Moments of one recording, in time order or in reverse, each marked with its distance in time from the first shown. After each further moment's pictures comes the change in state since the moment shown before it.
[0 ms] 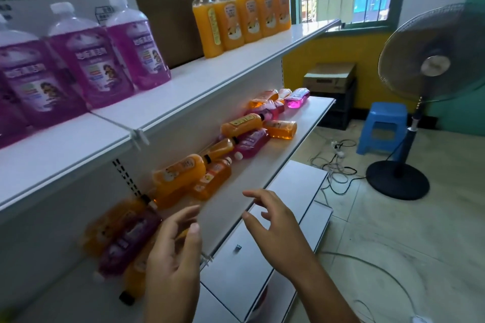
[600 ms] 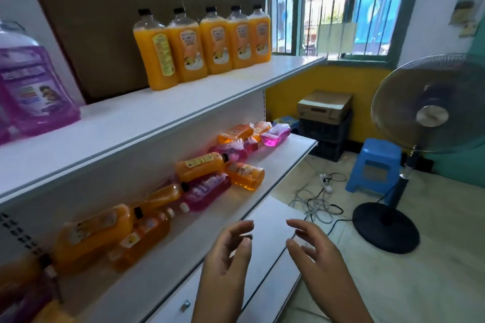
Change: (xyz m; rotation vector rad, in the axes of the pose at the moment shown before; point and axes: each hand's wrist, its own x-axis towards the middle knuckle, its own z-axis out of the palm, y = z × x) left_hand 0.087 0.013 0.261 -0.161 -0.192 -0.204; right_hand 0.117 0.108 -0.205 -0.001 0.103 0.156
